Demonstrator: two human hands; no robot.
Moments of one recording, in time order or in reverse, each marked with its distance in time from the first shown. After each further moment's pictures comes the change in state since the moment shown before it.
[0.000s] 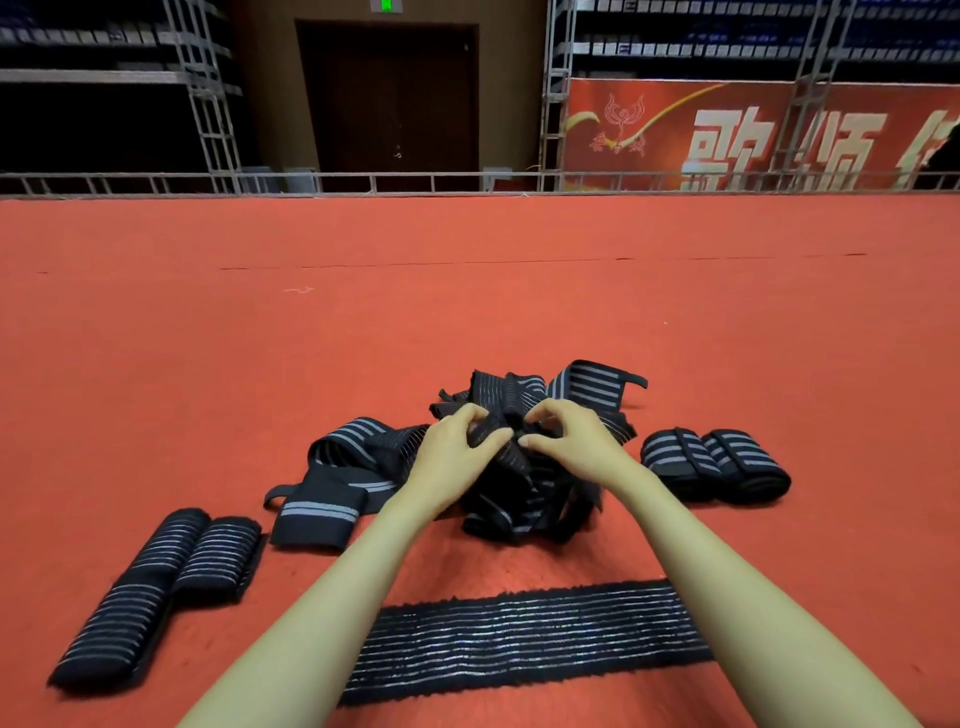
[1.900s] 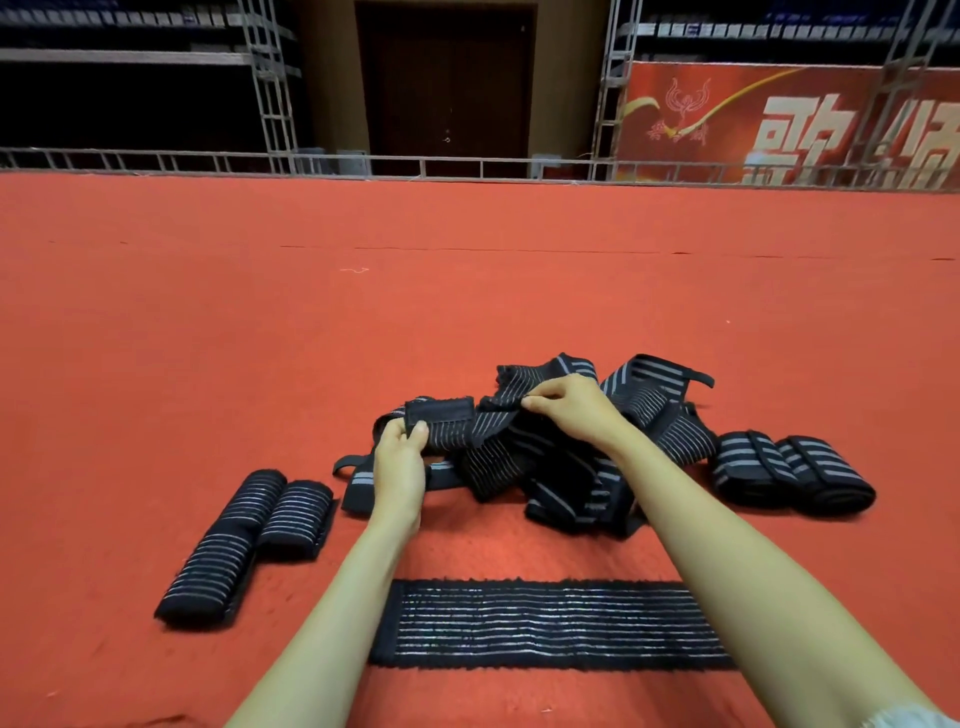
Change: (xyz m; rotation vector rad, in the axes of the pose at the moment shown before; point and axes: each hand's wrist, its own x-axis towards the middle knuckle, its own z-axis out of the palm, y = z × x) left_hand -0.038 -0.080 -0.057 -0.704 0.421 -0.397; right_hand 0.040 -0.062 0.041 0.058 -0.101 0.091
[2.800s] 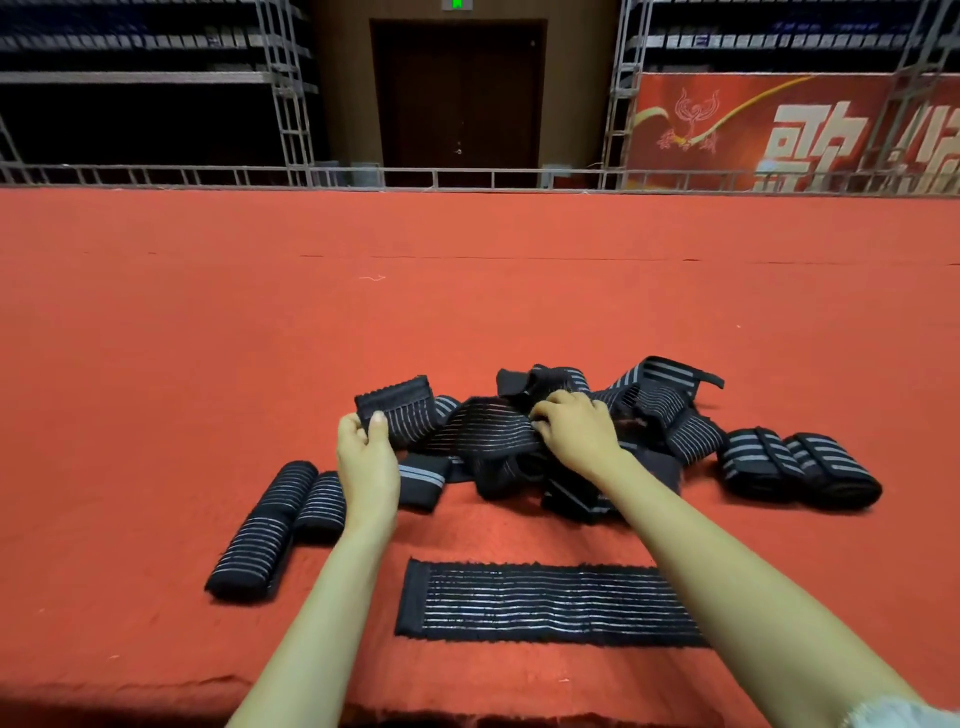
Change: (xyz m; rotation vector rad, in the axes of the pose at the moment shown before) left_hand -0.031 0.040 -0.044 0.097 0.283 0.198; right_hand -0.019 0.001 0.038 -0.649 0.093 -0.118
